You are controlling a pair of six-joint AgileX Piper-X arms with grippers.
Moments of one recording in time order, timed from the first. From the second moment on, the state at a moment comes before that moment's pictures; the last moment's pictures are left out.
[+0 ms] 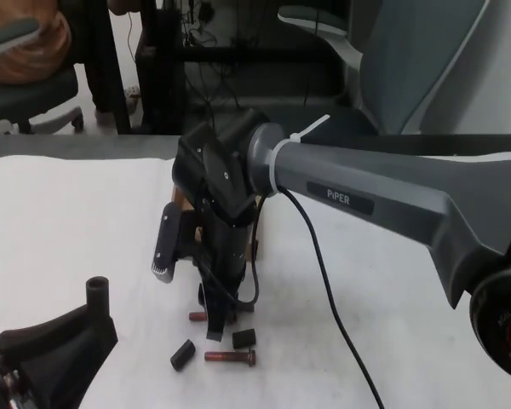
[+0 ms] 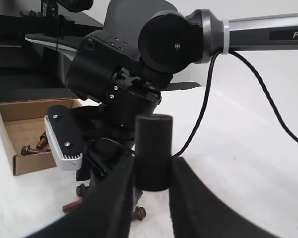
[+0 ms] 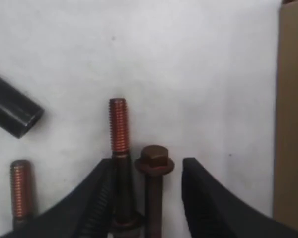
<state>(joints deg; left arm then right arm) -20.7 2.7 -9.4 18.4 19.2 -11.5 44.8 128.3 -104.3 58.0 -1.6 -40.3</state>
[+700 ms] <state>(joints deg) -20.7 2.7 -7.4 18.4 19.3 -10.2 43.9 128.3 -104.6 53.3 0.0 -40.3</state>
